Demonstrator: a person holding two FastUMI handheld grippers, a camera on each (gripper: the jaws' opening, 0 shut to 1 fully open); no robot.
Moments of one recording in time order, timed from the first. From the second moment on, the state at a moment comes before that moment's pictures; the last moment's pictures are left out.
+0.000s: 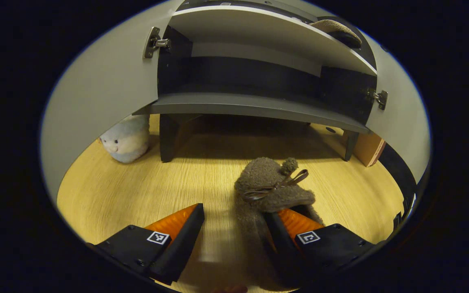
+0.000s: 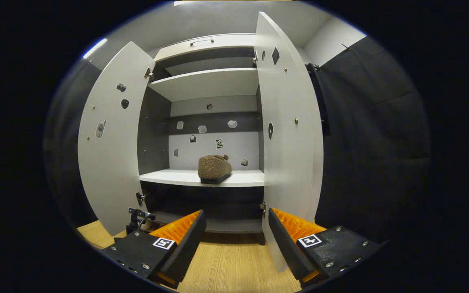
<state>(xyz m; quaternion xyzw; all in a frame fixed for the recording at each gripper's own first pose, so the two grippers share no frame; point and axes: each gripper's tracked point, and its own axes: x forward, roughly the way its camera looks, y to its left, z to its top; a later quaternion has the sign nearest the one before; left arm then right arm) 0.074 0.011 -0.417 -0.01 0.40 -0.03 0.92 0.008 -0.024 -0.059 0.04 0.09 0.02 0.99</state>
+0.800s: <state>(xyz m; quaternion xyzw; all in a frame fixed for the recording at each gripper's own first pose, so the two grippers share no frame) 0.050 0.004 -0.333 0.02 0.32 0.00 0.95 0.011 -0.008 -0.066 0.04 0.10 0.05 0.99</state>
